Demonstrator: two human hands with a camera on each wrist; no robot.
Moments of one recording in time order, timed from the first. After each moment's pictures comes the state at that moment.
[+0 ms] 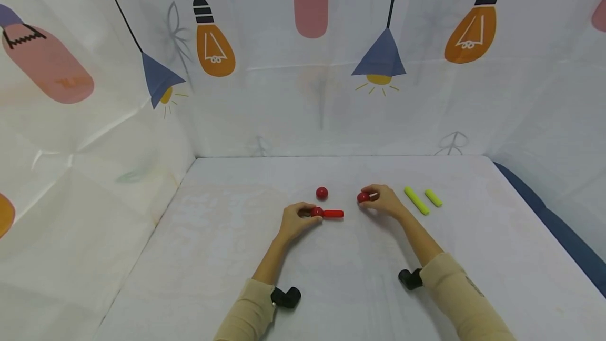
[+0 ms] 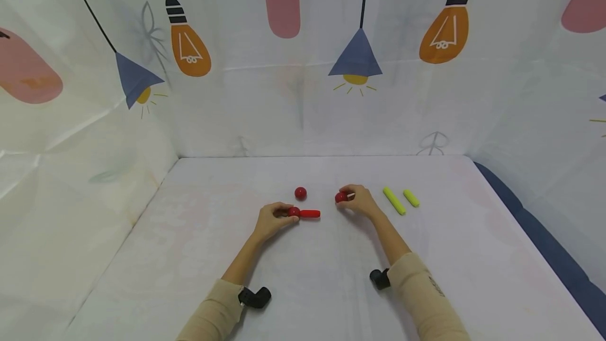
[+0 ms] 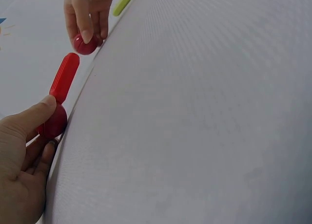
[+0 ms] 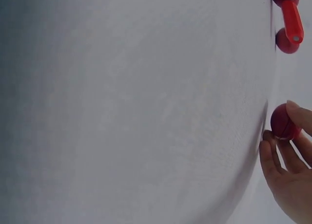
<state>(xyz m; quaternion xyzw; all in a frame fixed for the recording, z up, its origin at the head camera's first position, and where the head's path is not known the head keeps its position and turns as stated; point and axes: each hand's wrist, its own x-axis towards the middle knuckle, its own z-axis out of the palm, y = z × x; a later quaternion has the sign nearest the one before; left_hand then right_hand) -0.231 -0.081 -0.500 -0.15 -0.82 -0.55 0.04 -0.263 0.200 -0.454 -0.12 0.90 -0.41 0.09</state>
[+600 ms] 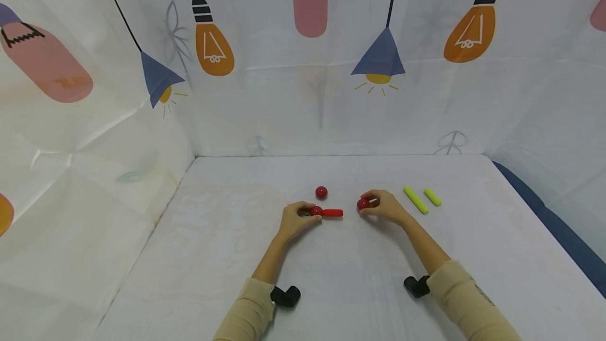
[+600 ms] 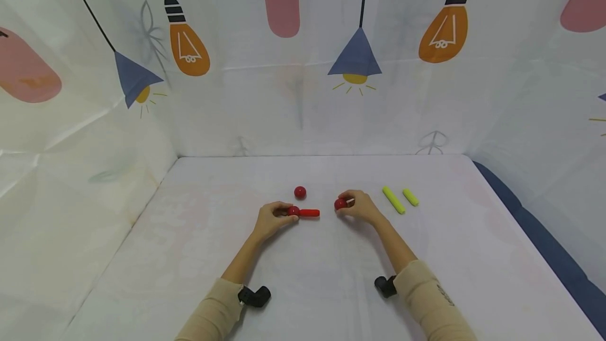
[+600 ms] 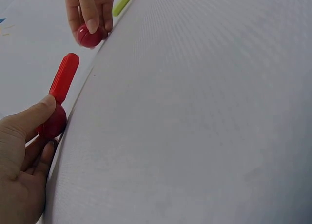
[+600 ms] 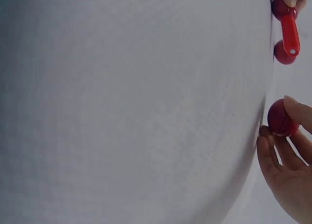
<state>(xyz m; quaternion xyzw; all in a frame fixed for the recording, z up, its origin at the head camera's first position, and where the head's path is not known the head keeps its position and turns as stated) -0.232 -0.082 -0.500 -0.15 -0.83 -0.54 0.04 -0.248 0.200 -0.454 -0.12 0.89 -0.41 0.11</state>
